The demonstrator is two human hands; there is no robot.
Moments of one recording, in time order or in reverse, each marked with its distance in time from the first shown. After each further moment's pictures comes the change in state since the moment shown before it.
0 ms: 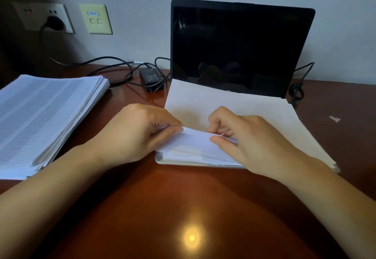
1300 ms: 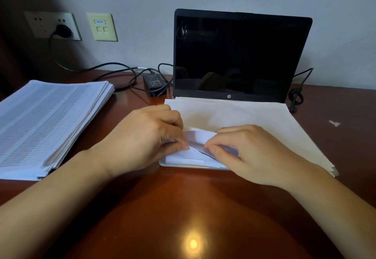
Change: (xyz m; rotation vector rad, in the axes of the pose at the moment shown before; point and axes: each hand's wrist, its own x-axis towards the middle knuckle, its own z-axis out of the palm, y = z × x) left_hand 0.003 0.013 -0.008 0.144 -0.017 0.200; right_hand -0.003 -0.003 0.001 -0.004 -0.101 -0.009
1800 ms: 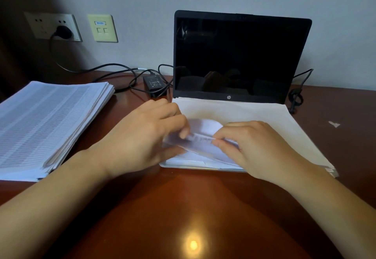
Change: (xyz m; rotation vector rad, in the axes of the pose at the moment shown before) left_hand 0.000 0.003 -0.004 0.054 -0.011 -0.036; right_hand 0.002 0.008 0.001 -0.146 0.115 0.029
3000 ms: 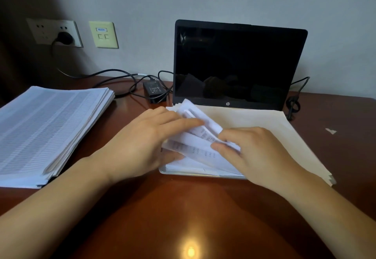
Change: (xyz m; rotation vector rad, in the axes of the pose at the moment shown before) left_hand -0.003 -0.009 0.010 -0.066 -0.003 -0.047; right_hand -0.001 0.000 0.001 0.012 0.121 0.031
